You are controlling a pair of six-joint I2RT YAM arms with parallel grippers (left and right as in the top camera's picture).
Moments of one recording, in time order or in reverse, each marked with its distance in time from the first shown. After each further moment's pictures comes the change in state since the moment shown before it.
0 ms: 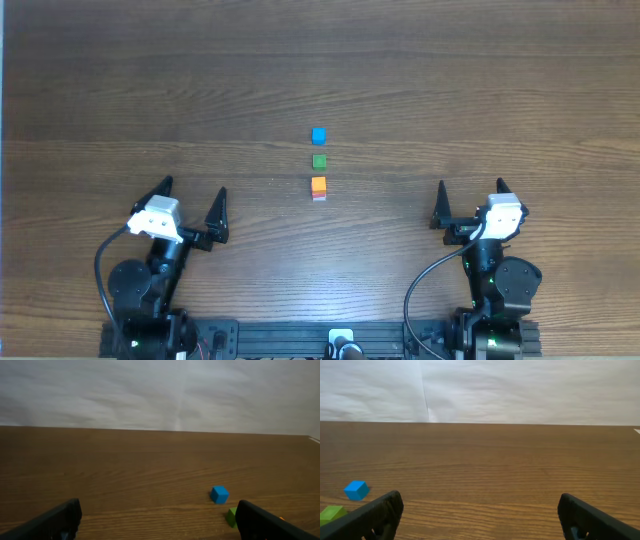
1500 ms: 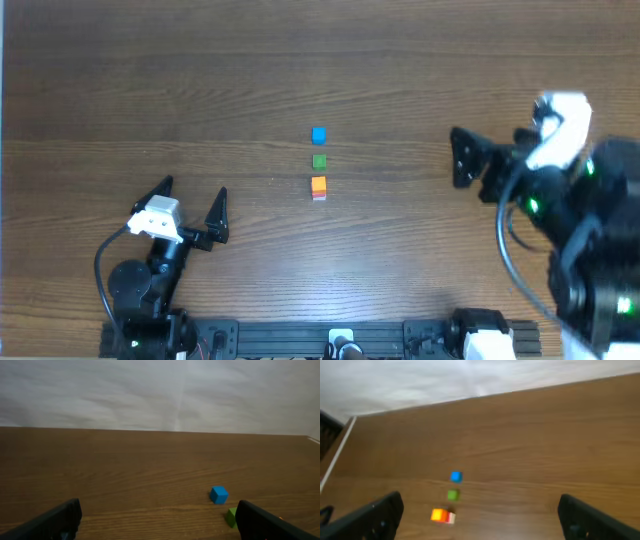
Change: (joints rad) left arm 0.000 -0.001 -0.002 0.004 0.003 0.000; right arm 0.086 0.922 1.351 -0.934 -0.170 0.158
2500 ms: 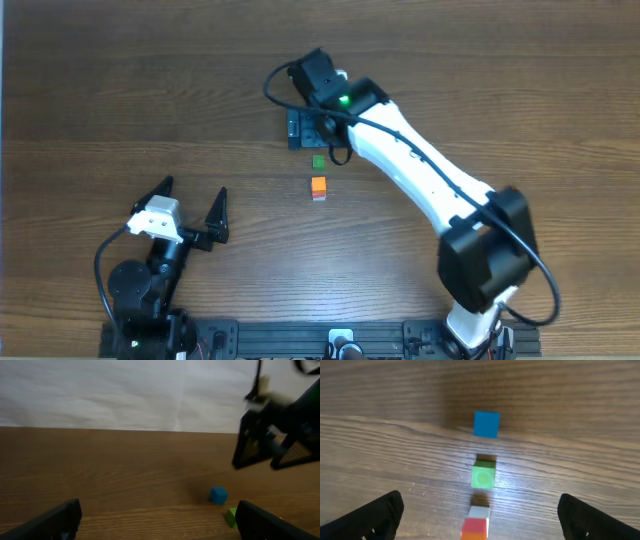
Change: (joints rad) left arm 0.000 0.000 0.000 0.000 0.000 0.000; right arm 0.641 0.990 0.236 0.075 0.383 0.393
